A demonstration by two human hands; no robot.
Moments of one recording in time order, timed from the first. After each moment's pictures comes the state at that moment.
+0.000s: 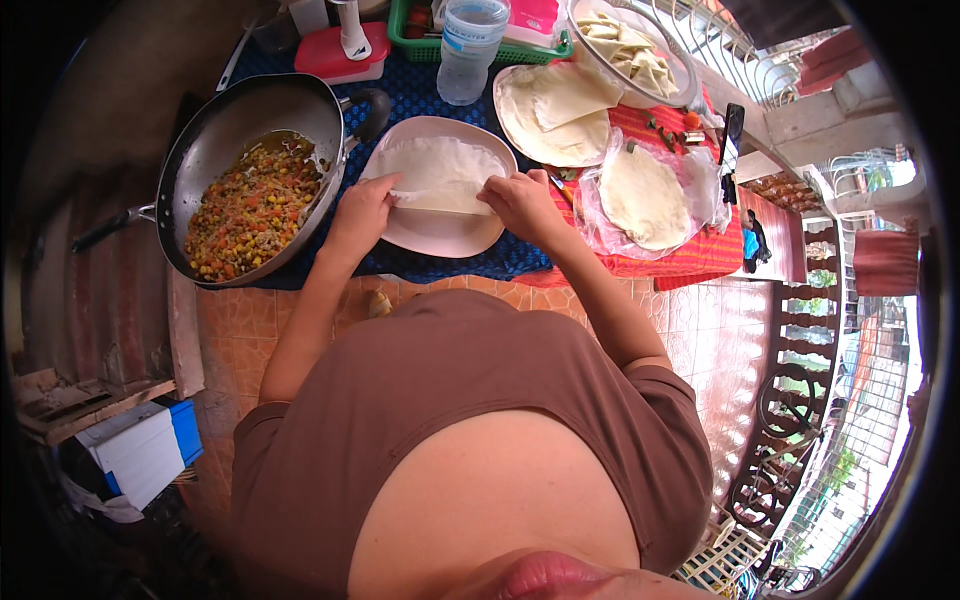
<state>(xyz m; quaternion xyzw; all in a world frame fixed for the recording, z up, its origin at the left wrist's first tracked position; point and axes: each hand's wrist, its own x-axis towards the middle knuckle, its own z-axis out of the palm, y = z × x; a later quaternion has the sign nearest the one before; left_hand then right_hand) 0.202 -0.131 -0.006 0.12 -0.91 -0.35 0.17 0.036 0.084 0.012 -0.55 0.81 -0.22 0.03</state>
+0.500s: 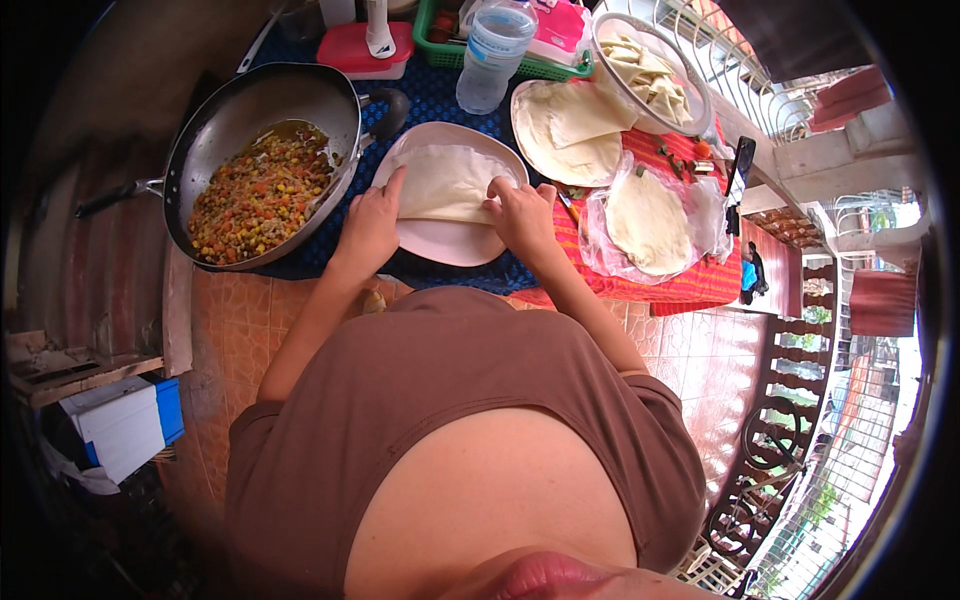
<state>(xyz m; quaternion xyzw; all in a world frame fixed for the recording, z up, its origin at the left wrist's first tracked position) 0.214 -0.109 -0.001 0.19 -0.95 -0.23 0.10 0.048 0.072 0.000 -0.48 0.86 -0.19 -0.03</state>
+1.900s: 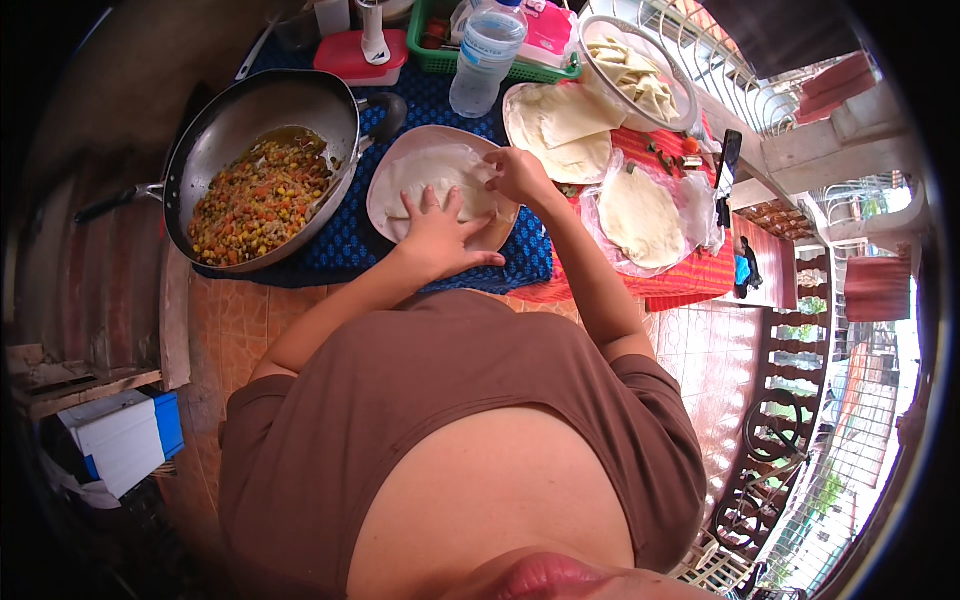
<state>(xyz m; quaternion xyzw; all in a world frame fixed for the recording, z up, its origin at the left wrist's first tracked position) 0.172 -0.040 0.036 0.08 -0.98 -0.12 -0.16 -0.016 0.034 0.011 -0.44 0.86 -0.17 0.18</state>
